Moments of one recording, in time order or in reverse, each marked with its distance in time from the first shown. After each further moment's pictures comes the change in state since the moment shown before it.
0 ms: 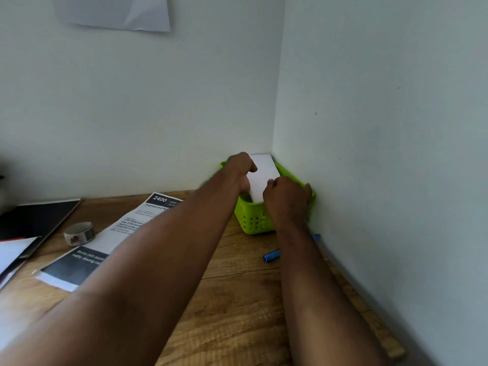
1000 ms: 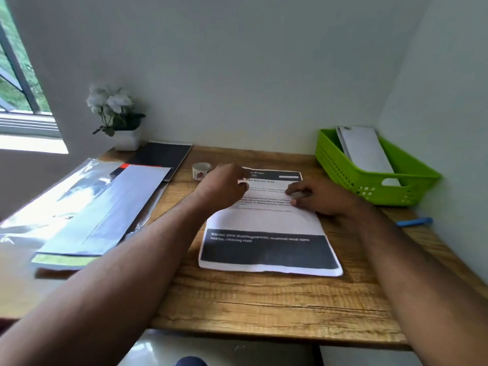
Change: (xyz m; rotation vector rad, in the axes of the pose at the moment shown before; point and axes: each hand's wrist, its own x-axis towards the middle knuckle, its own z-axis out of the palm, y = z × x) left_hand -0.088 -0.067 -0.260 1.263 0.221 0.511; right_hand -0.068 -0.069 0.039 0.162 -0.859 -0.635
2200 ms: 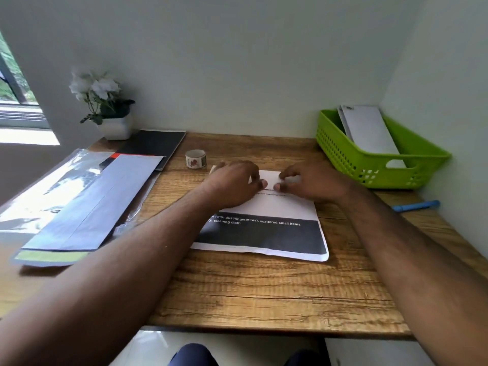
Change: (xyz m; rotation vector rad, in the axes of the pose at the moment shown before) left_hand 0.004 0.009 0.029 0.165 -0.134 0.088; right_hand 0.003 -0.022 0.006 -0.166 0.046 0.060
